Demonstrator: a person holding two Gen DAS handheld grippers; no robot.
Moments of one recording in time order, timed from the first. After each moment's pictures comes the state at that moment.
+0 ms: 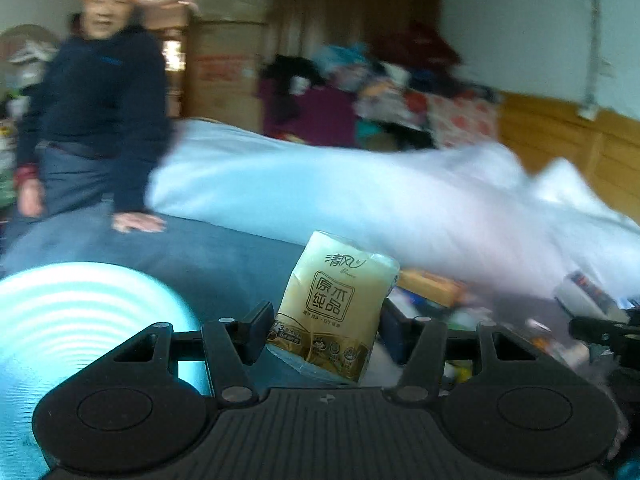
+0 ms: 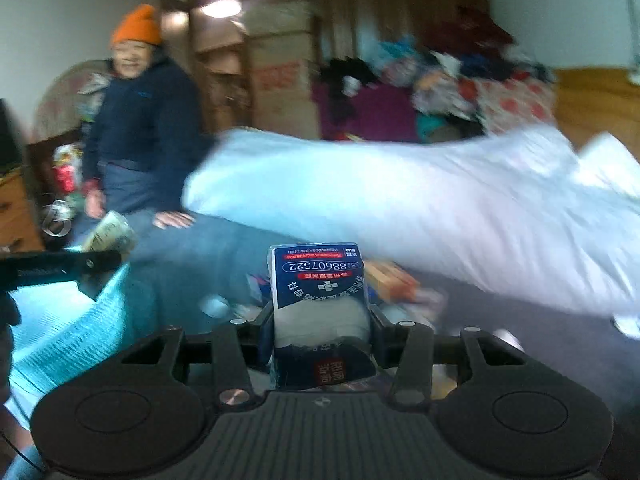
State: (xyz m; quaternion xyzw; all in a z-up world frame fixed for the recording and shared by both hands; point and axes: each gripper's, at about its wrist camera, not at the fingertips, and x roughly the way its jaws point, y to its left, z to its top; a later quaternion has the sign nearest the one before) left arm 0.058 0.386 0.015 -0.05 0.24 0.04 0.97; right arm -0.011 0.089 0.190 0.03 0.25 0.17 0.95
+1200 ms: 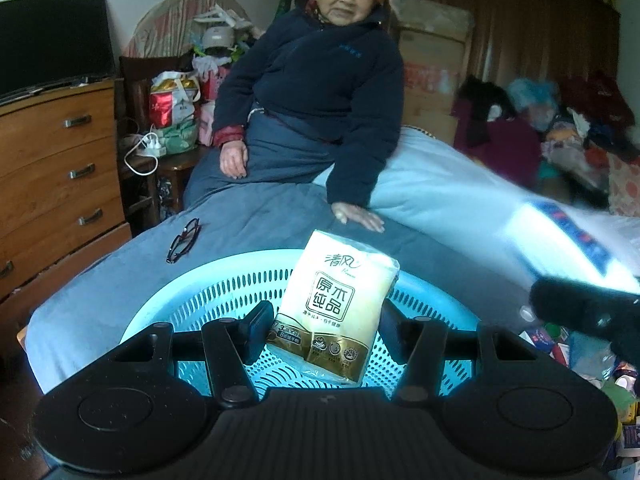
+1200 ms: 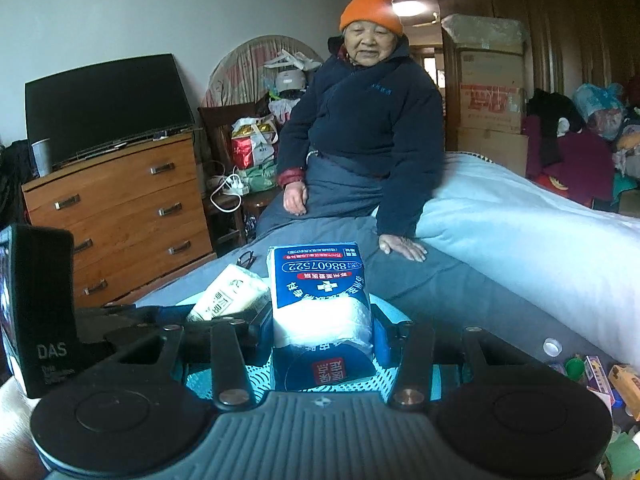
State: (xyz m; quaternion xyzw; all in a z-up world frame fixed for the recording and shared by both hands) left arm -0.022 0.569 0.018 -0.12 0.24 0.26 0.93; right arm -0.045 0.434 0.284 -0.04 0.23 0.40 0.88
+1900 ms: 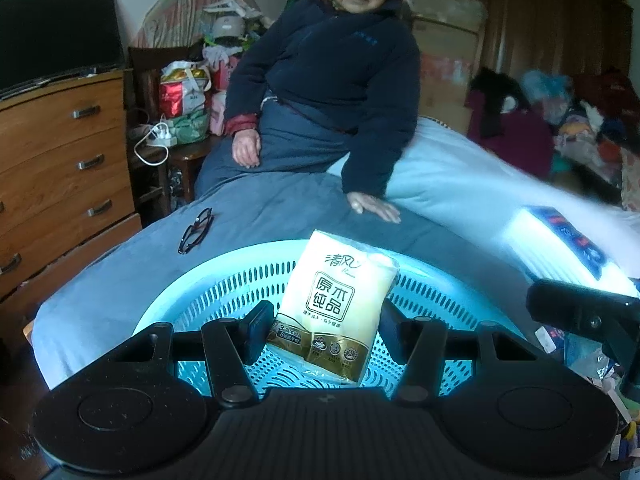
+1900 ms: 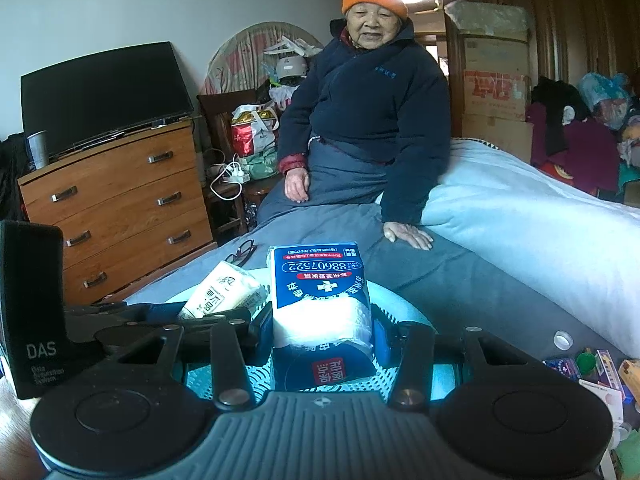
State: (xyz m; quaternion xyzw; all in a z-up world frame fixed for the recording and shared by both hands) left arm -0.016 0.585 0.013 -0.13 0.25 0.27 0.92; right arm -0.016 0.453 0.257 -0.05 0.25 0.40 0.88
